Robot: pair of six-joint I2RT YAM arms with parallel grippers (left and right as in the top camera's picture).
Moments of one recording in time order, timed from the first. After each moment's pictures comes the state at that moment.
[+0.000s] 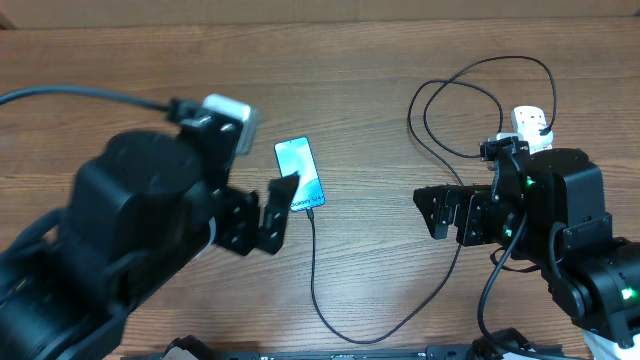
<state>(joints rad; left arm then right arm) -0.67 1.27 2.13 -1.51 -0.10 -0.28 0.30 0.96 1.31 -1.18 -0.22 0.33</state>
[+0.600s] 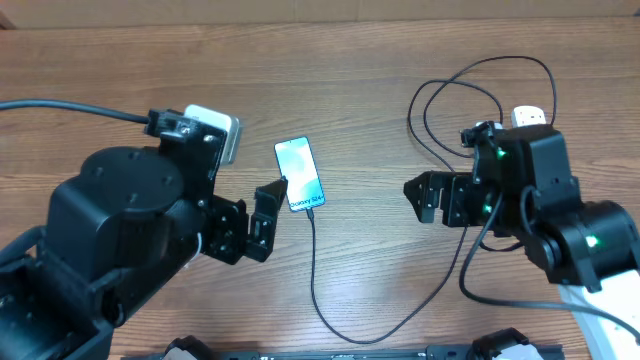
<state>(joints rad) -0.67 1.25 2.13 -1.52 -0.12 -0.28 0.30 1.10 1.31 -1.18 -0.21 0.33</state>
